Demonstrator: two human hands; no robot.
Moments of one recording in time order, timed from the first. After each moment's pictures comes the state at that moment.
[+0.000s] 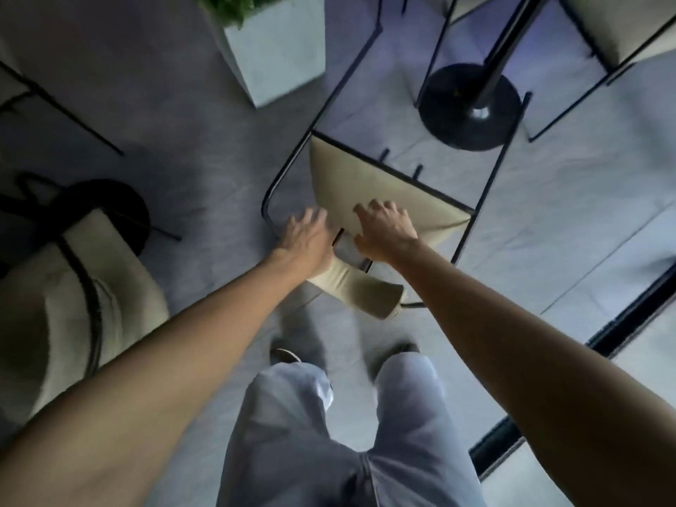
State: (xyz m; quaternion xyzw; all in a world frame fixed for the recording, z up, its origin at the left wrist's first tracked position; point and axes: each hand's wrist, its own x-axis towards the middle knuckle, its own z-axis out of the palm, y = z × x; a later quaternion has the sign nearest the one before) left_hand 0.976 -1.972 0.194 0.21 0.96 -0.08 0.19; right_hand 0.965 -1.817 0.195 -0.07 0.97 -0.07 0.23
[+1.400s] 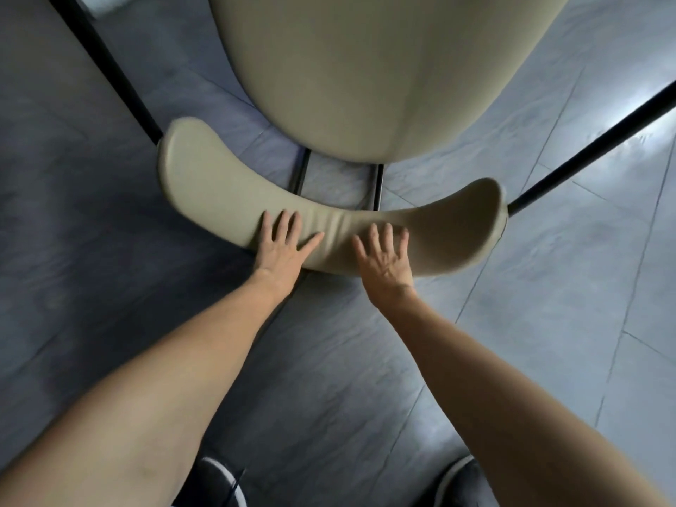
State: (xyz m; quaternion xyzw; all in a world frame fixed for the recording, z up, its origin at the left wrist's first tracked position) left_hand 0.988 -2.040 -0.441 0.37 0.88 -0.28 0.13; right_hand 1.085 -1.876 -0.419 0.08 0.97 0.10 0.22
